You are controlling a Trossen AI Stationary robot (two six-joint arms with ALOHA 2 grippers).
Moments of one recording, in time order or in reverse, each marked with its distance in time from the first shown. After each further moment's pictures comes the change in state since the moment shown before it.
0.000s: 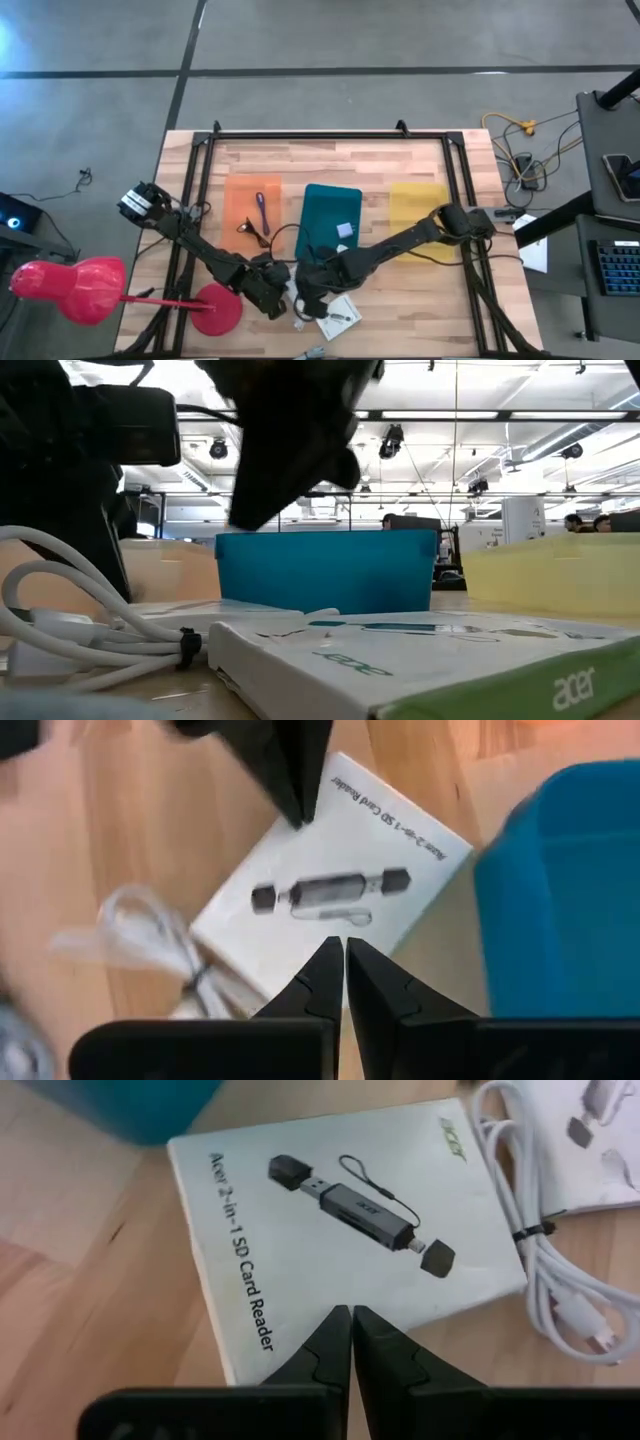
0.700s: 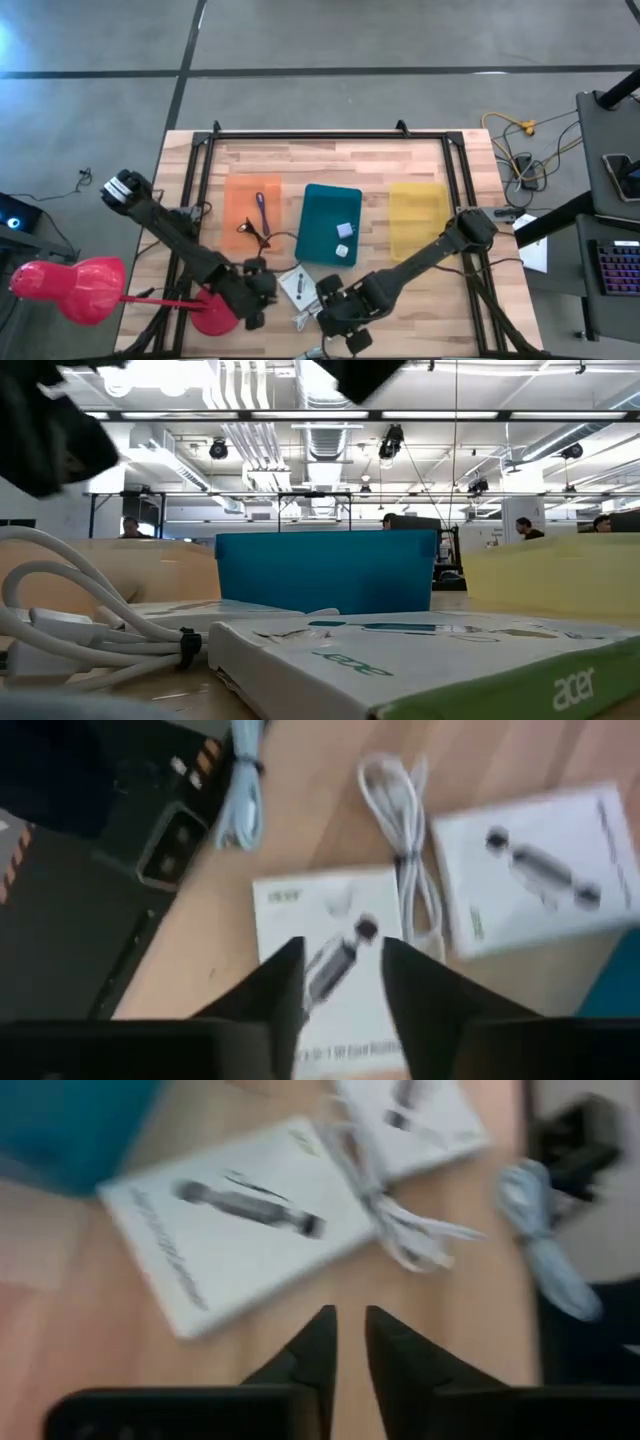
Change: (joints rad) left arm -0.103 -0.191 0.003 -0.075 0.032 0.148; right arm 0.171 -0.084 0.020 -0.131 -0.149 -0.492
